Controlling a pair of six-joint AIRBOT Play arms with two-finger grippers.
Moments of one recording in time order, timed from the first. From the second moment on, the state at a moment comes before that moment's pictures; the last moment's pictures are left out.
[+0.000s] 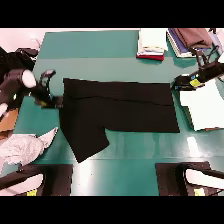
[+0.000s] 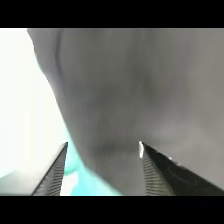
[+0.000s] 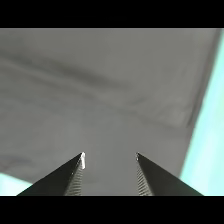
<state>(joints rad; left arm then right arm) -0.09 -1.19 0.99 1.44 -1.22 -1.62 -0.12 -1.29 1.33 -1.24 1.41 1.41</state>
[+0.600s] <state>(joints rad) -0.09 -0.86 0.47 1.15 -1.04 -1.69 -0.12 -1.03 1.12 -1.17 1.34 1.41</state>
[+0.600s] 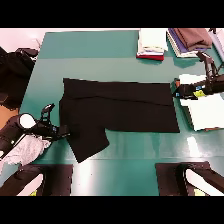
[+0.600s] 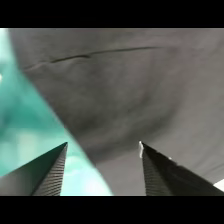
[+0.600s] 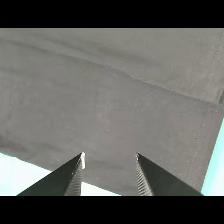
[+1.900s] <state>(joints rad) -0.09 -0.85 0.57 1.02 -1.06 -1.54 -0.50 -1.18 0.62 -1.06 1.27 1.32</state>
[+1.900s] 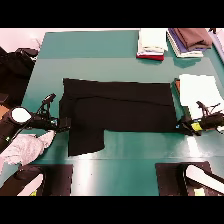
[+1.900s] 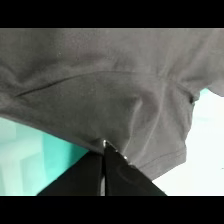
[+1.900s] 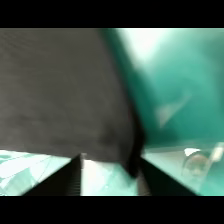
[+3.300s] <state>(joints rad) -0.13 -1.05 0.97 1.22 -1.03 -1.54 -0.27 -1.13 1.04 -1.32 1.33 1.38</state>
